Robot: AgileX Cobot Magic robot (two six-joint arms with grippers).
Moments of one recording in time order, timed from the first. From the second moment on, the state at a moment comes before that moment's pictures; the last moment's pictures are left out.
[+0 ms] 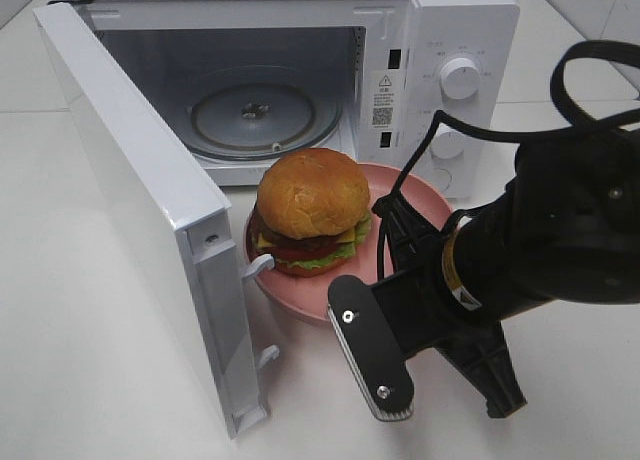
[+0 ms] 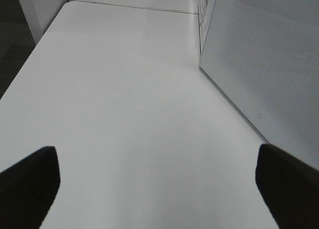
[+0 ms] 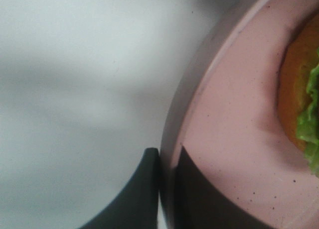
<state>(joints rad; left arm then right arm) 0.07 -0.01 -0.51 -0.07 1.09 -0.02 0.85 1.60 -0.70 -0.57 0.34 -0.74</state>
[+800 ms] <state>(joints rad) 0.07 -0.01 -0.51 -0.07 1.09 -0.02 0.71 1.74 -0.94 -0.23 0.41 -1.13</state>
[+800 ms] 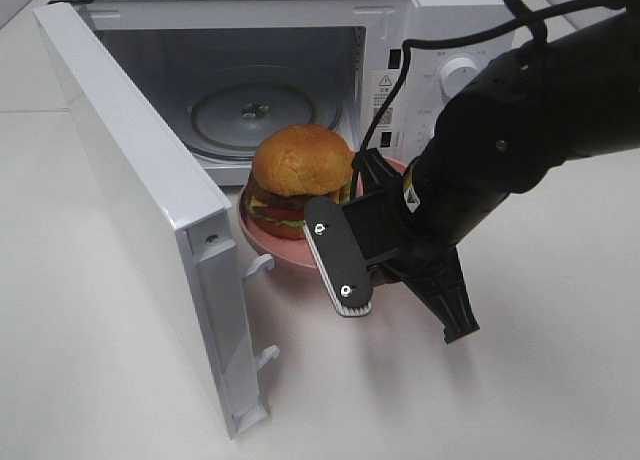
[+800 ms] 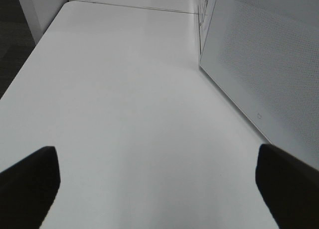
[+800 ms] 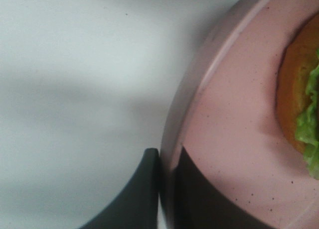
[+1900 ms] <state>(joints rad) 0.07 -0.01 -0.51 -0.07 1.09 -0.02 0.70 1.90 -1.22 -0.17 0.52 -1.22</state>
